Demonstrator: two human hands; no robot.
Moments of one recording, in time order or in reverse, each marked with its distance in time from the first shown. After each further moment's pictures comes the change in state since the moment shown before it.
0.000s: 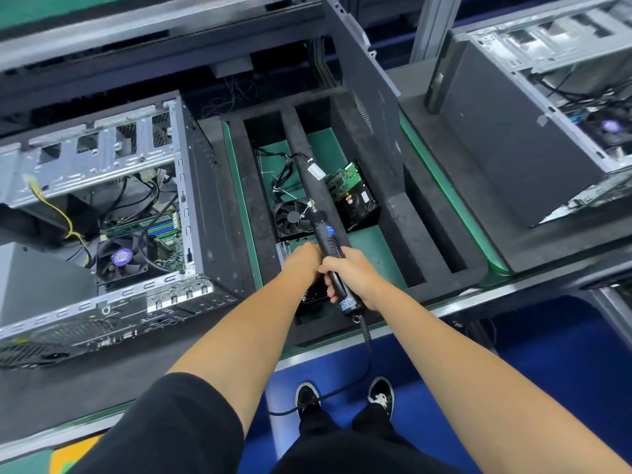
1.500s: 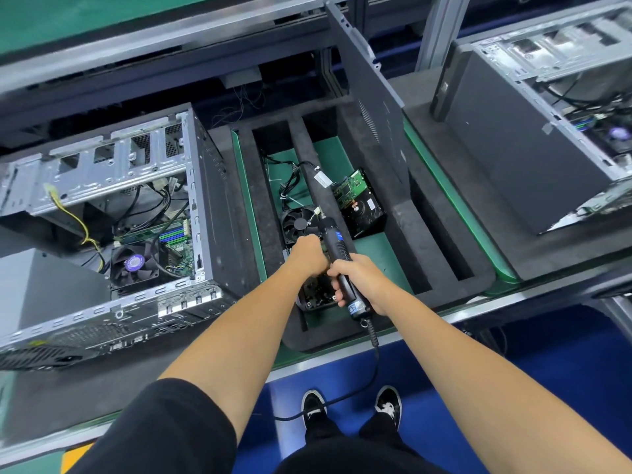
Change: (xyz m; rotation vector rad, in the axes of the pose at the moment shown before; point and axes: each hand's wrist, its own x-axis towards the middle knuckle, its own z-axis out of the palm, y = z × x) left_hand 0.006 -0.004 -0.021 -0.146 0.133 0.002; right_hand 0.001 -0.003 -0.006 0.066 -0.049 0.037
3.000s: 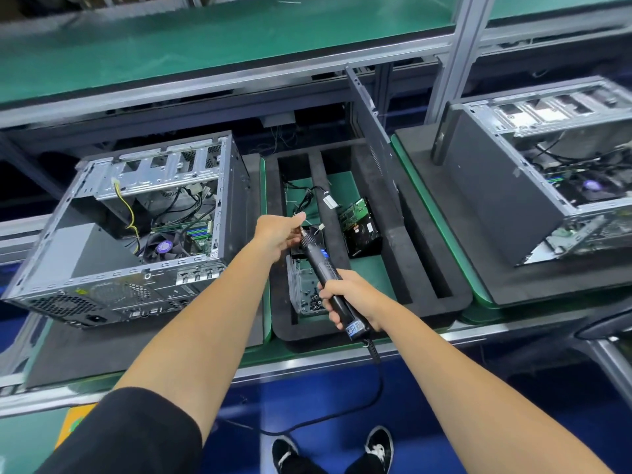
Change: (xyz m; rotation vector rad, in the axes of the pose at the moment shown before) left_hand -0.061 0.001 -0.073 -1.218 0.332 -0.280; right_hand -0.065 -0.011 -0.007 -0.121 -0.329 -0.042
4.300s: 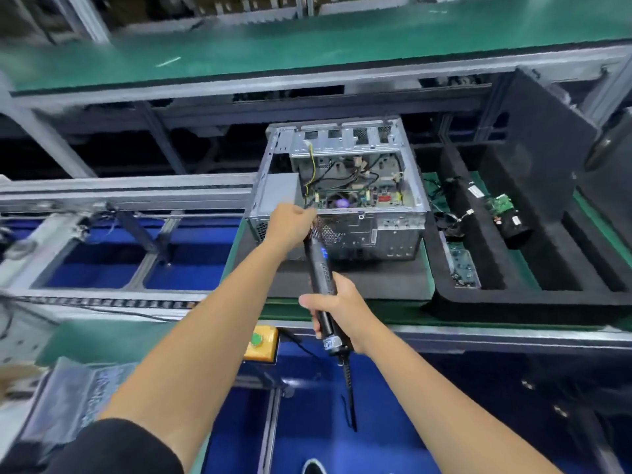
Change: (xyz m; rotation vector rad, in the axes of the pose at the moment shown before) left_hand -0.090 -0.044 -0.341 0.546 0.177 0.342; right_hand 0.026 0.052 0.366 -0.015 -0.029 -0.154
